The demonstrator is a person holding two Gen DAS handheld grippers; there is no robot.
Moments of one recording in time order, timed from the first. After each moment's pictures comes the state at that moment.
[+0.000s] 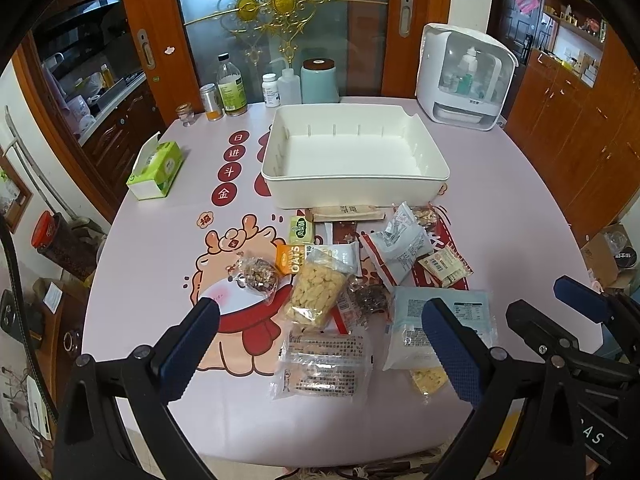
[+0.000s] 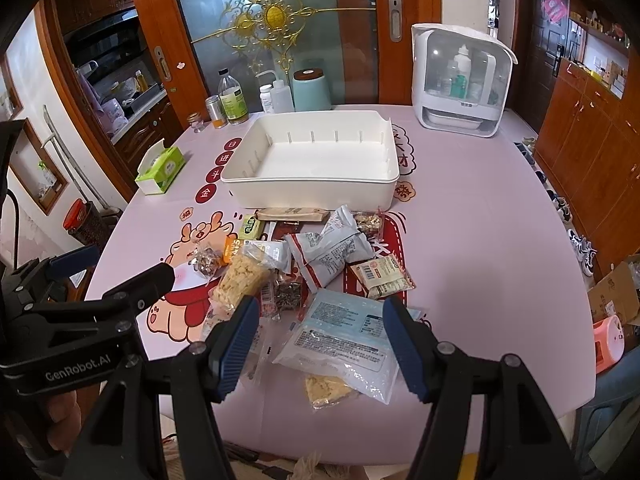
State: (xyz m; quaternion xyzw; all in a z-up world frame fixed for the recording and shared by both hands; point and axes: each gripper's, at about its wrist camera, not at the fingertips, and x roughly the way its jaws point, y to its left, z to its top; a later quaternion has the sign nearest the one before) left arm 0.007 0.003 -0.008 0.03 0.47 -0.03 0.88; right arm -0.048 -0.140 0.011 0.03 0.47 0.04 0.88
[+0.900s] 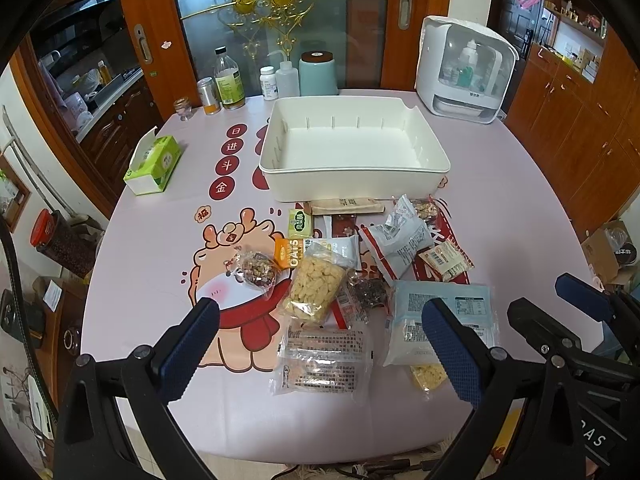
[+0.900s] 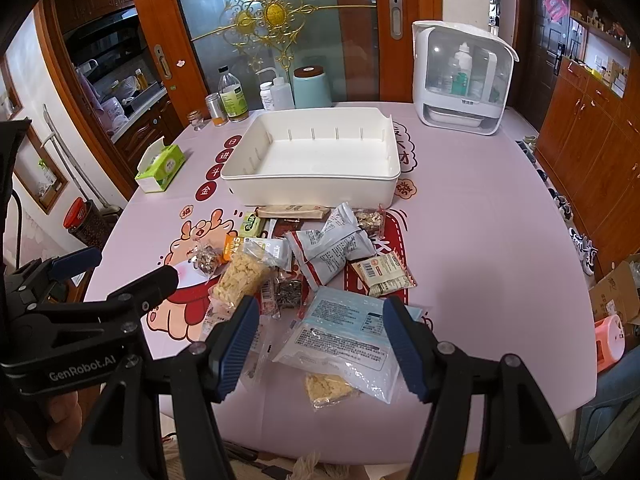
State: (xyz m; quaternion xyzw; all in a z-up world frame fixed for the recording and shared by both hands) left arm 0.005 0.003 -0.012 0.03 0.48 -0.03 0.88; right arm -0.048 -0.138 0.009 0.03 0.47 0.04 0.88
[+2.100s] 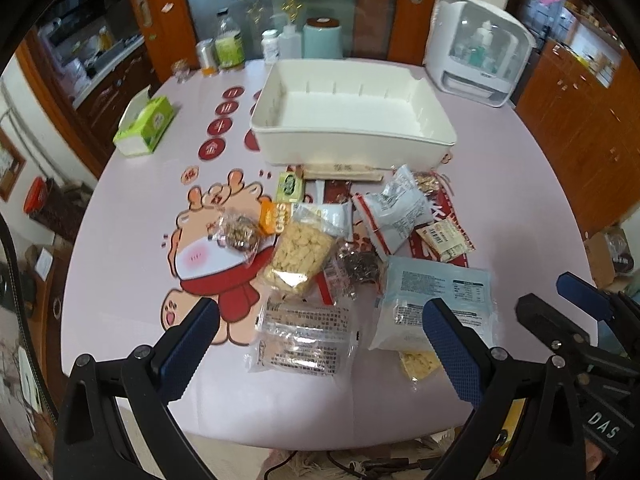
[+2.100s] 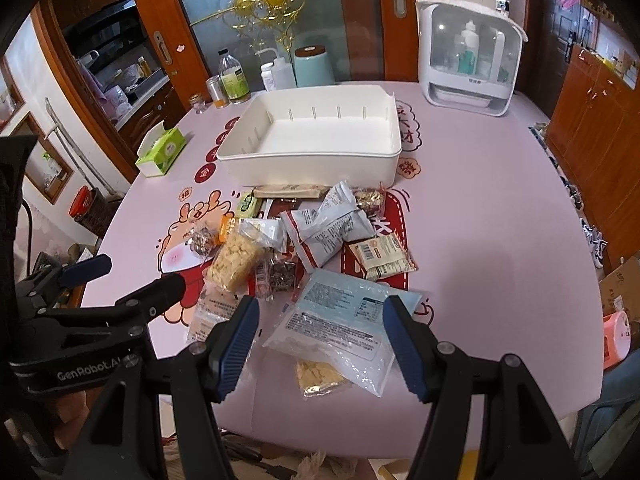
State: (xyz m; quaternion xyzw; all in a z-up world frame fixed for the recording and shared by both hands) left arm 0.013 -0.006 -0.045 -0.01 0.53 -0.02 0.85; right arm -0.042 -0.156 -0.017 0.04 0.50 0.07 0.86
